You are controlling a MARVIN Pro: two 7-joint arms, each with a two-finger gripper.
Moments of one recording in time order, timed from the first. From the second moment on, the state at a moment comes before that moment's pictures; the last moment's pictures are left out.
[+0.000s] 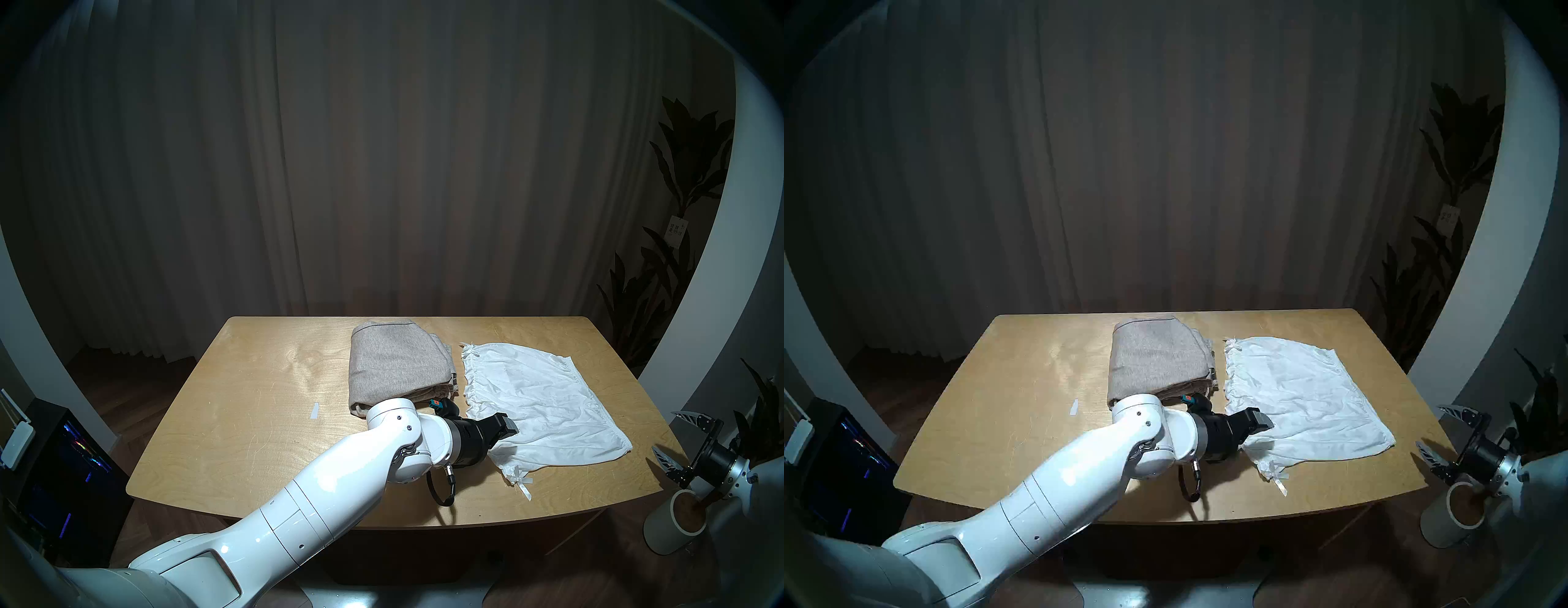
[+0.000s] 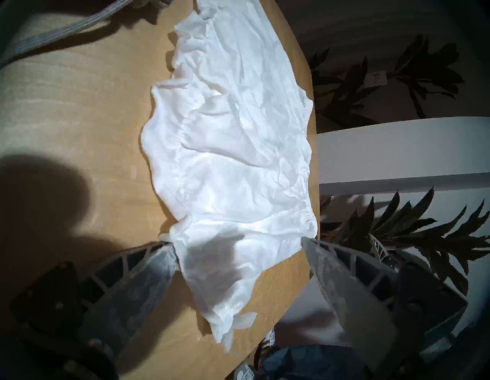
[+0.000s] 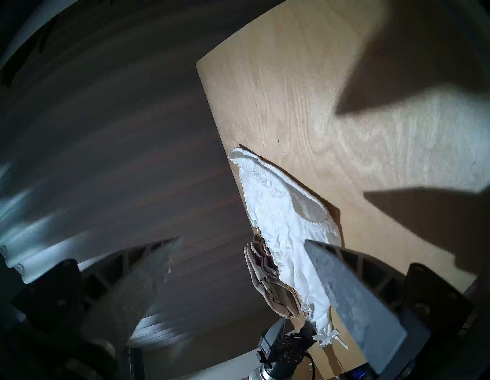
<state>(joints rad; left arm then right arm) 1.23 -1.38 -0.70 -1.48 -1.76 0.49 0.49 -1.71 -0.12 0.62 -1.04 2.88 0.90 0.93</state>
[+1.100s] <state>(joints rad) 1.16 -1.42 -0.70 -1.39 -1.72 0.49 0.46 -1.69 -0.12 0.68 -1.06 2.74 0.96 0.87</state>
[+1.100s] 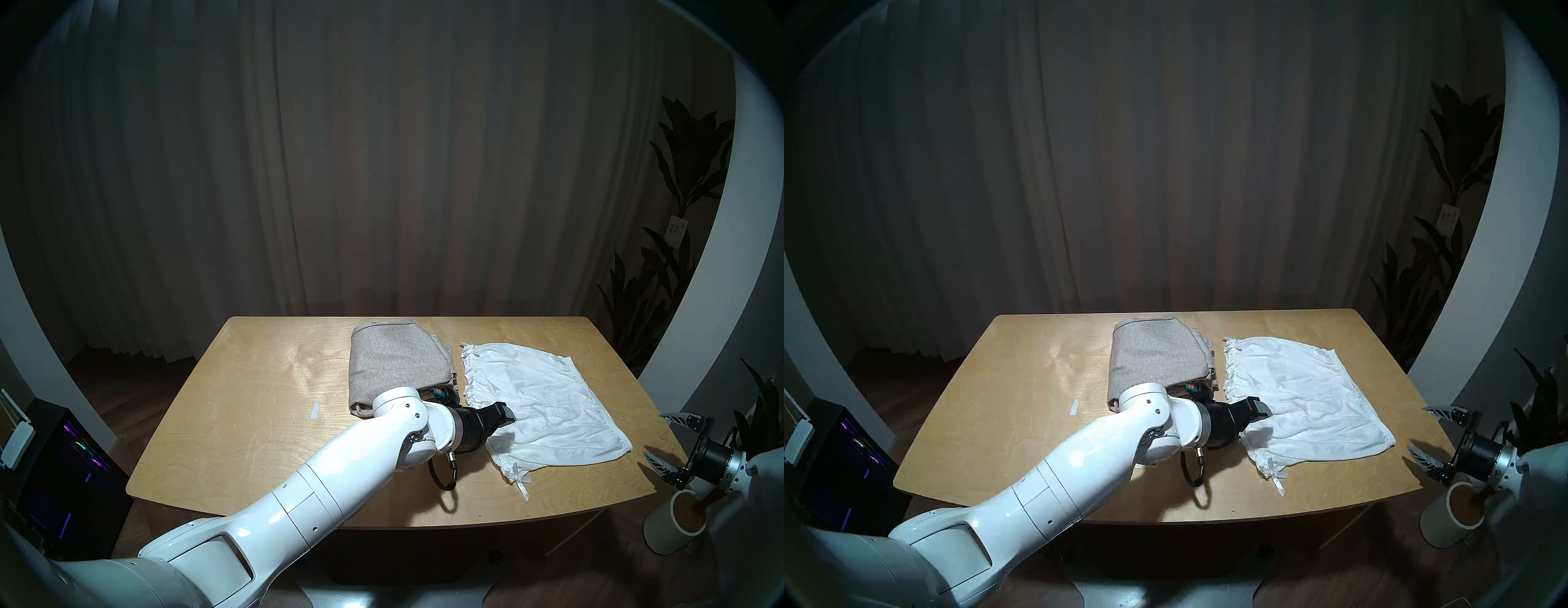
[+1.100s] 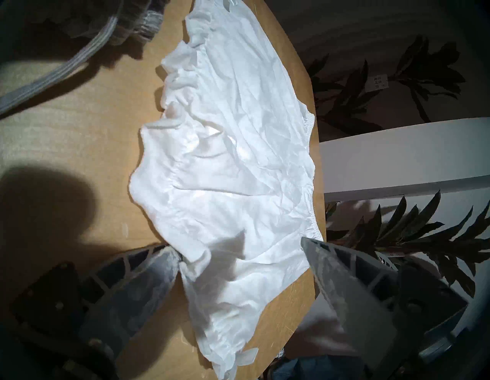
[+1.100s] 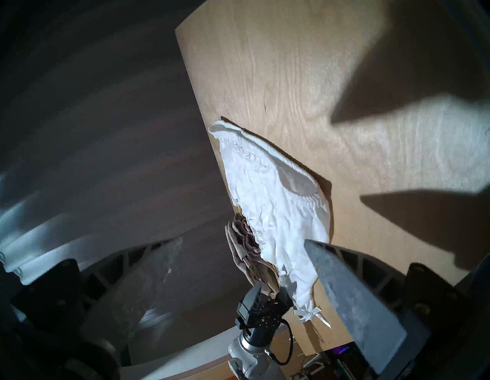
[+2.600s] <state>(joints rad) 1.09 -1.42 -0.65 -1.32 -1.69 0.50 0.42 -1.72 -0.12 0.75 -1.06 2.51 0.89 0.93</state>
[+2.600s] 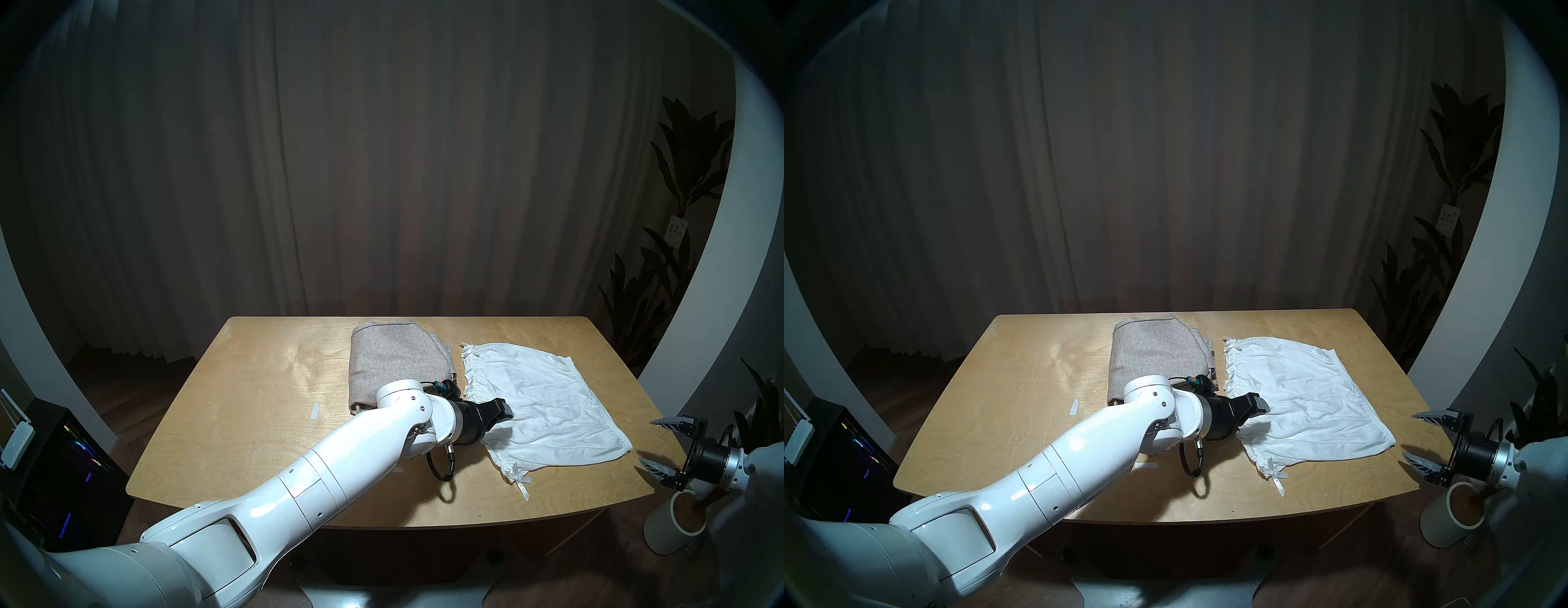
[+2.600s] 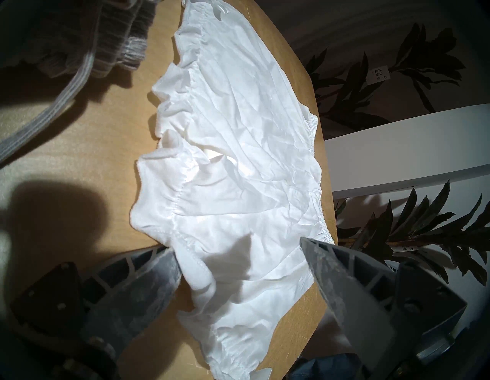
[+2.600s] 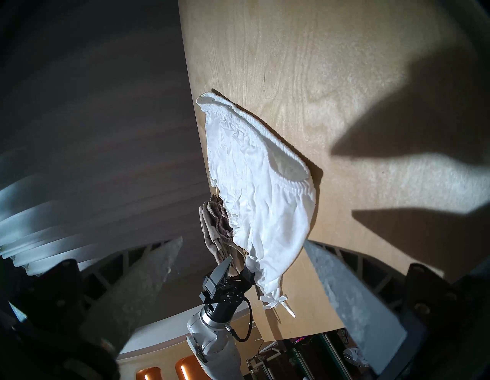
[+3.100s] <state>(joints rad) 1.07 -1.42 -0.63 -1.31 -1.68 0.50 0.41 -1.76 -0.12 0.77 -1.07 2.47 0.77 1.01</state>
